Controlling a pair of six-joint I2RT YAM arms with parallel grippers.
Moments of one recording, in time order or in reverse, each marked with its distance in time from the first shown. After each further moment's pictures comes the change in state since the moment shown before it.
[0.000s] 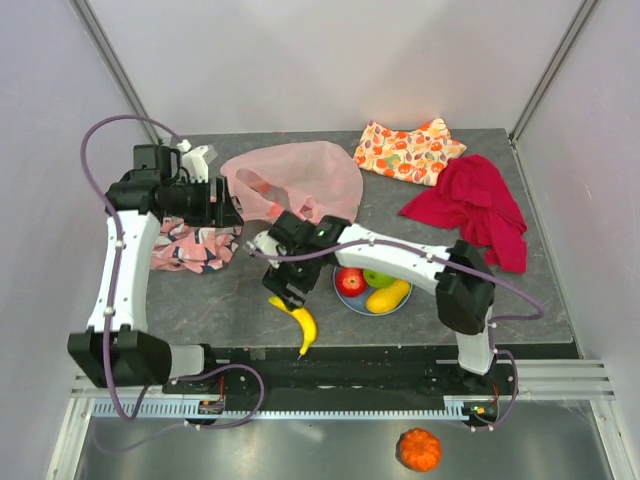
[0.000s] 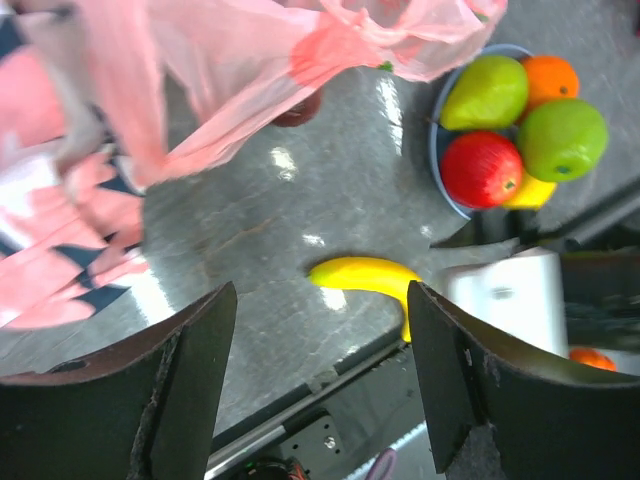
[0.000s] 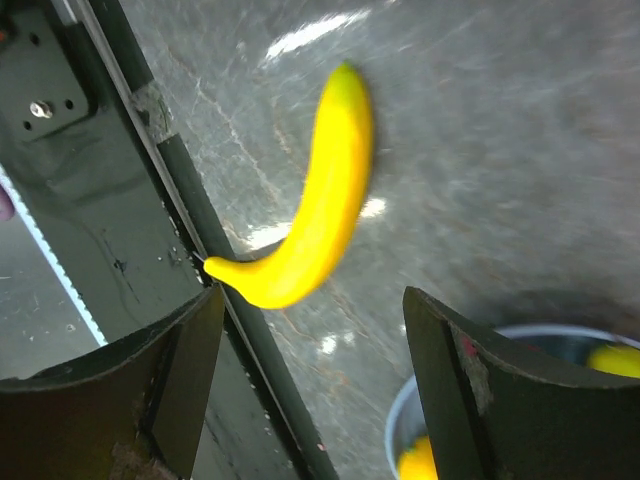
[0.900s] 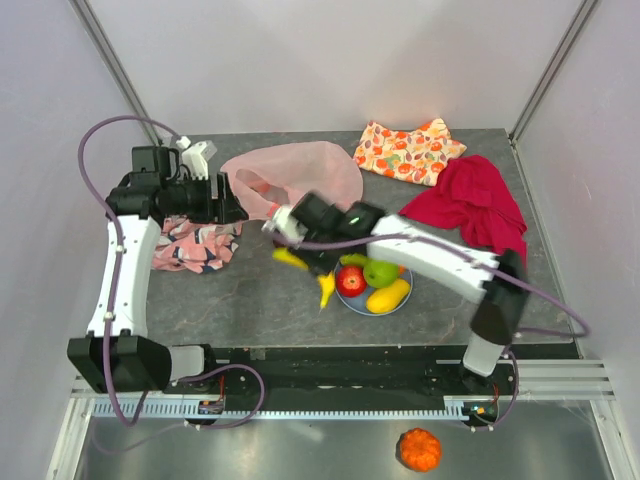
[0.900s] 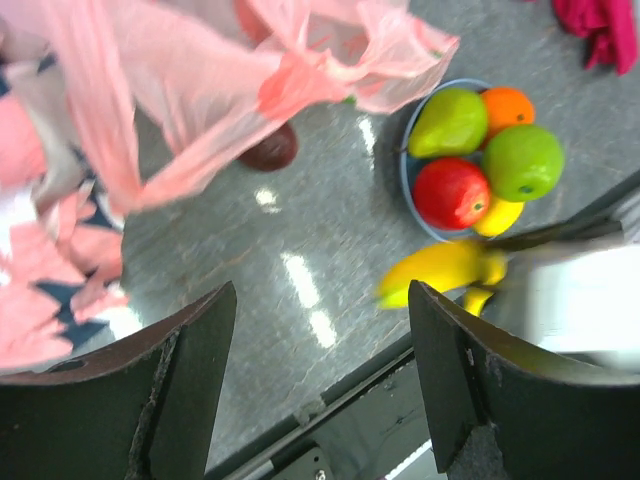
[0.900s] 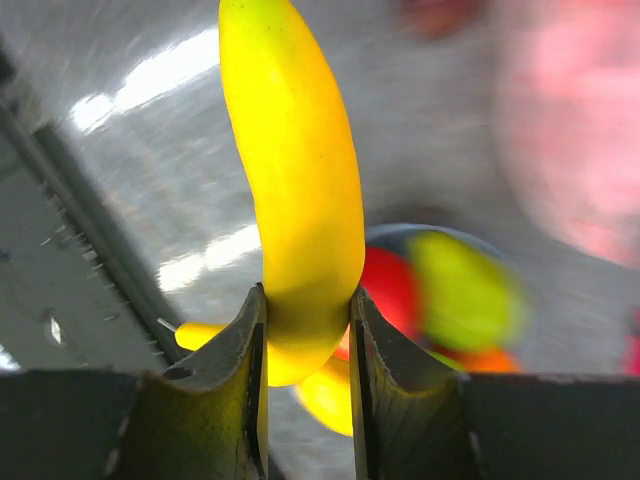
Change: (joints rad) left arm 0.015 -0.082 -0.064 0.103 0.060 -0.046; right arm -0.001 -0.117 -0.029 -0.069 0.246 -0.074
